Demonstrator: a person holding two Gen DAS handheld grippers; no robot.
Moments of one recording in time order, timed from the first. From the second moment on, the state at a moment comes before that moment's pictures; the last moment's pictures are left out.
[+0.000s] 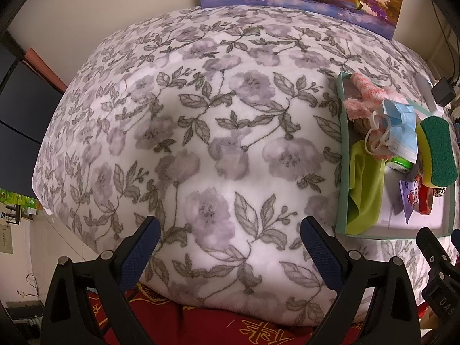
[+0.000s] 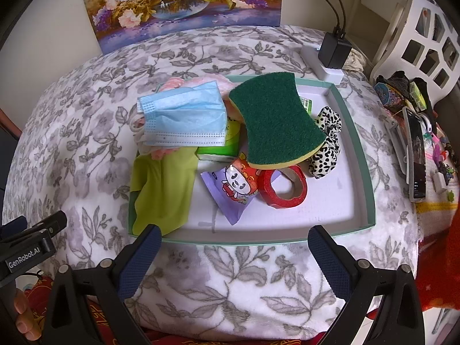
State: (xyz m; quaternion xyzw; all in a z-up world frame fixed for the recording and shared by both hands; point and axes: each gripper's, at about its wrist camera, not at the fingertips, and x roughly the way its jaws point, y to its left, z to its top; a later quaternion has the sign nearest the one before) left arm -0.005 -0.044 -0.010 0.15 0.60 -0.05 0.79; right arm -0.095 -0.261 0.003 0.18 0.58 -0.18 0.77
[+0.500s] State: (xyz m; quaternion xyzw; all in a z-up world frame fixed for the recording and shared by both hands) left arm -0.006 -0.043 -0.009 0.15 0.59 -0.05 0.79; right arm -0.094 -0.262 0.003 0.18 0.58 -0.17 0.77
